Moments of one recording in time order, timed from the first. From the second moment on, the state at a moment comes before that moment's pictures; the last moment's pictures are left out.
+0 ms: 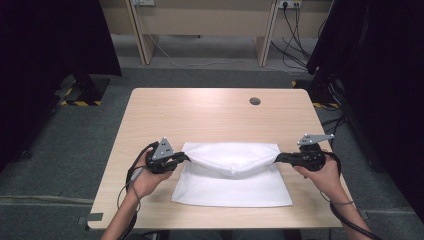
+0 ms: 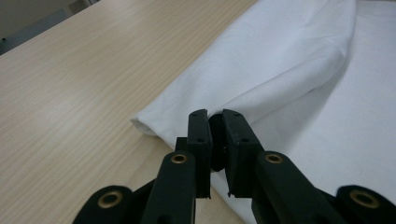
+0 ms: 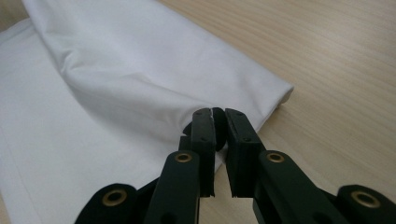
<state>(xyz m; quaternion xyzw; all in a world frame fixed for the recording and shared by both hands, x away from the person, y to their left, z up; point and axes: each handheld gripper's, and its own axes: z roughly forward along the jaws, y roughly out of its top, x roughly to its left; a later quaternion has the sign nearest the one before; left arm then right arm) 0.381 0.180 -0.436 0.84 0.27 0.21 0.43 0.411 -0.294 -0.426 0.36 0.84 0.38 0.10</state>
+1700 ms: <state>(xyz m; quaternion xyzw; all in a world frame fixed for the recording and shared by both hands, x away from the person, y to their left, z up) 0.339 0.177 -0.436 0.85 0.24 0.22 0.42 0.372 -0.298 -0.425 0.34 0.85 0.39 0.10</state>
